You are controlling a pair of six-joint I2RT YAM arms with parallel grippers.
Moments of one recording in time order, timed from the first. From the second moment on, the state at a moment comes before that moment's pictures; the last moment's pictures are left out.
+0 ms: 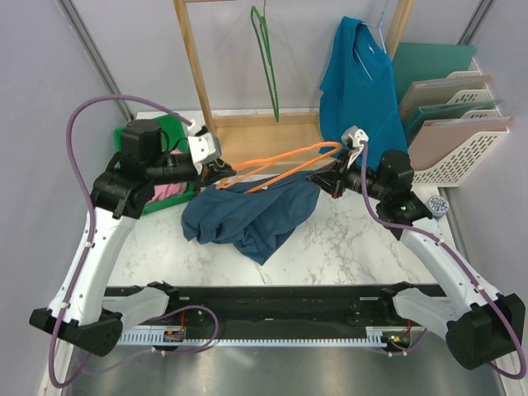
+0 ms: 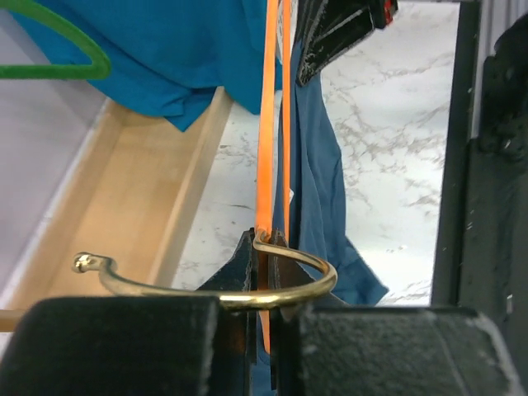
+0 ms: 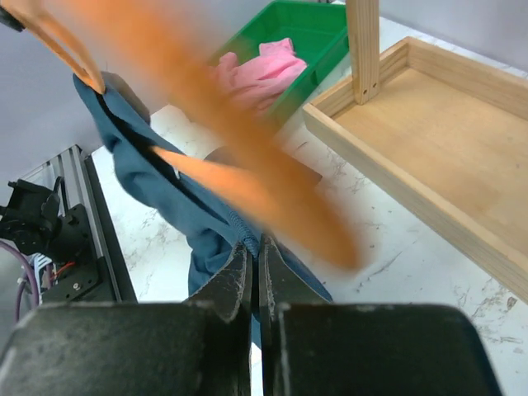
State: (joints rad) left arm -0.35 1.14 1.49 -0.78 0.81 0.52; right arm 0.33 1.04 0.85 0.10 -0.70 0.20
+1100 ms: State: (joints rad) left arm -0.34 1.15 1.22 -0.84 0.83 1.08; right arm 0.31 1.08 0.74 0.01 -0.74 0.08
